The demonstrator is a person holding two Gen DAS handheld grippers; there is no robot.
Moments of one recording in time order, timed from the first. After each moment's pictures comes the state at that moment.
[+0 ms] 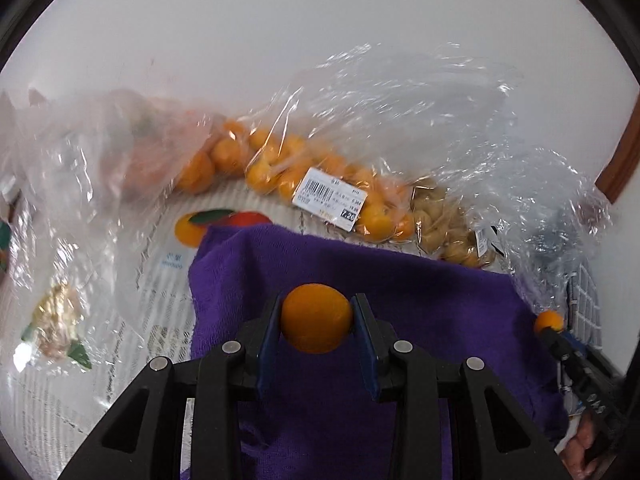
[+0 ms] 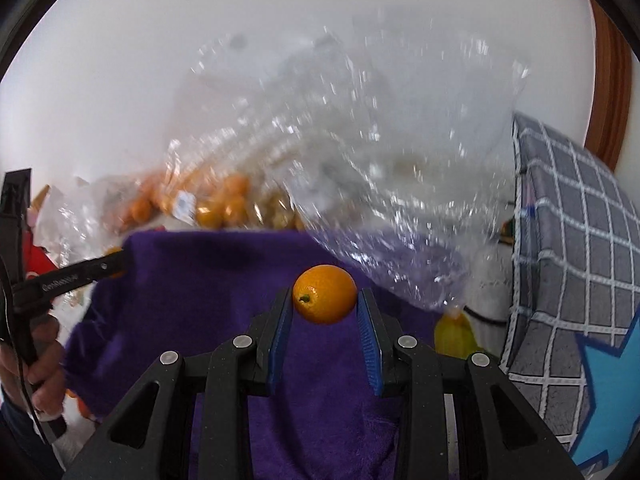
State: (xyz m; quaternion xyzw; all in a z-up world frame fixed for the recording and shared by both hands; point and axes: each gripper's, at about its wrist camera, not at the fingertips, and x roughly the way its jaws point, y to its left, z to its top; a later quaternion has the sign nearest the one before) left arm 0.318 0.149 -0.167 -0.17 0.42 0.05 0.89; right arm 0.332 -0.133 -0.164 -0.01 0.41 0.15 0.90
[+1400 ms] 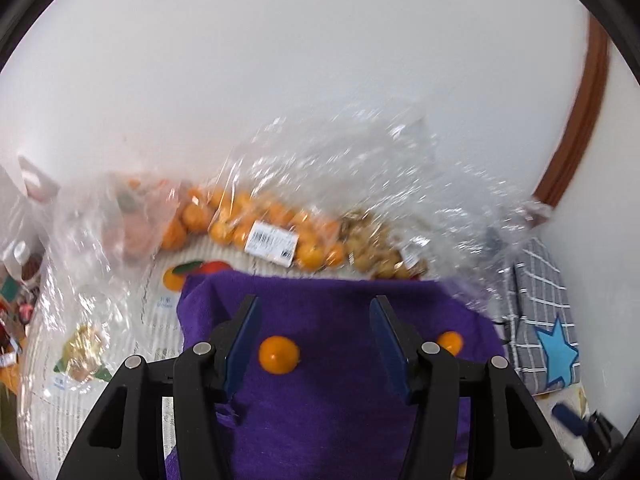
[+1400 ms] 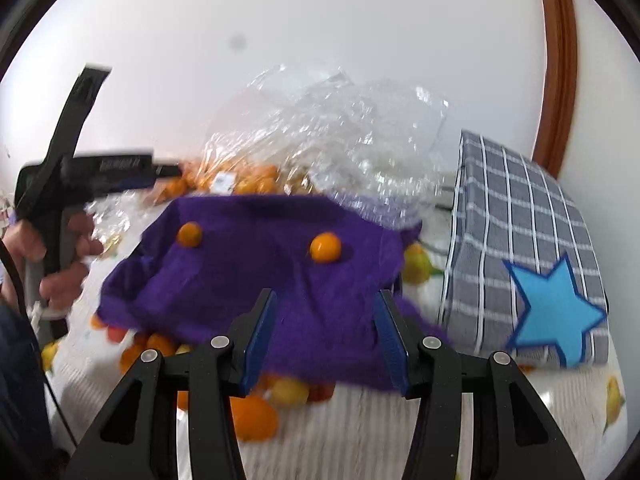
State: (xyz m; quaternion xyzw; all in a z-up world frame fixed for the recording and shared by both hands) left arm 0.281 0.106 -0.095 -0.10 0.36 0.00 0.93; right arm 0.188 -0.145 -0.119 -0.05 0.38 0.13 0.92
